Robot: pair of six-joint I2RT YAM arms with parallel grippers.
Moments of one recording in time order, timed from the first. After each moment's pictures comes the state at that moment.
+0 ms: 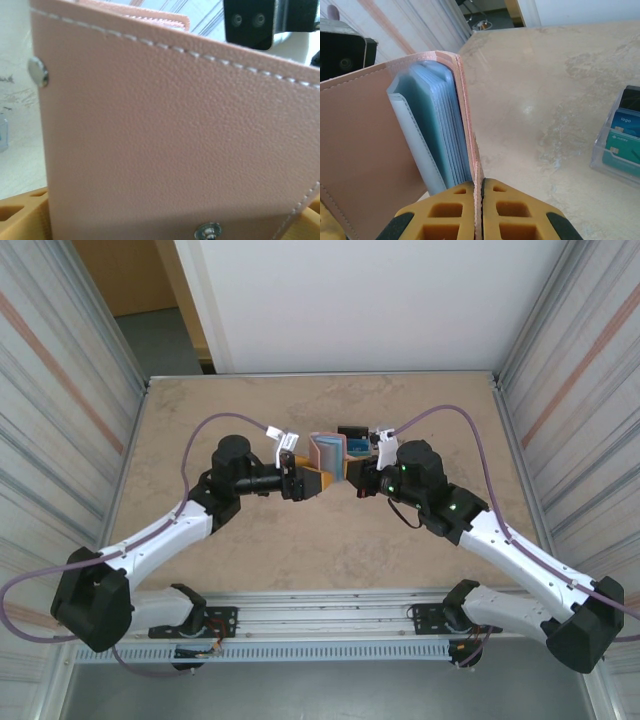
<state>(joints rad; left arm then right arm) -0.58 1.23 0.78 0.28 0.77 -0.56 0.73 1.03 0.89 -0.21 -0.10 0.47</state>
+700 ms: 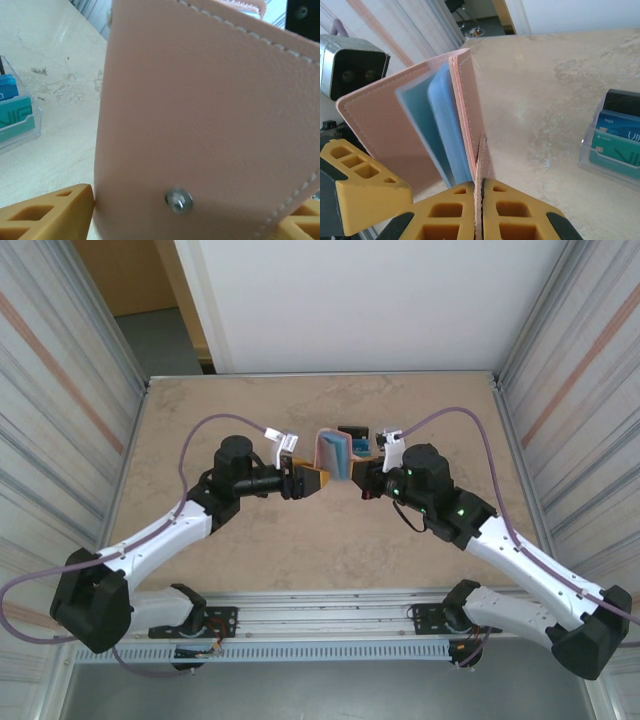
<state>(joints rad) -0.58 1.22 0.78 0.19 0.69 -0.52 0.74 0.97 0.89 -0.25 -0.05 0.47</state>
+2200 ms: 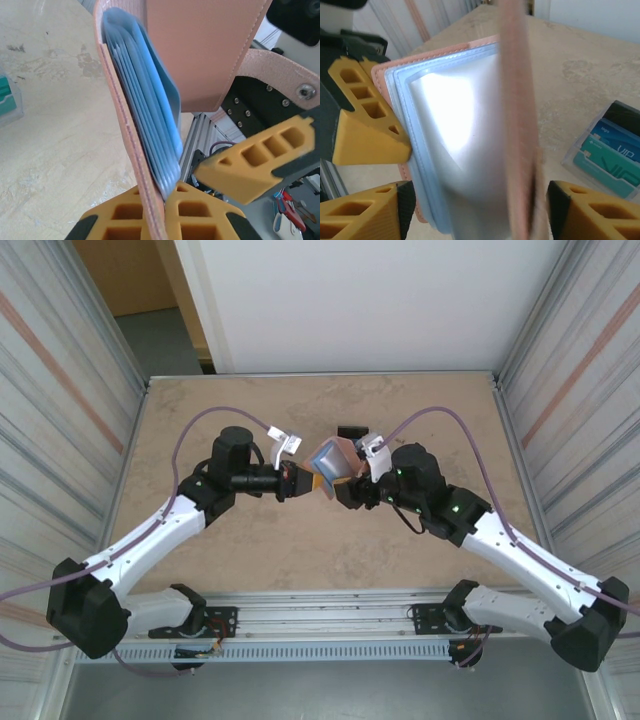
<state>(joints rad) -0.58 1.19 0.91 -0.12 0.78 -0.39 0.80 1.02 0.94 -0.37 -0.08 0.16</state>
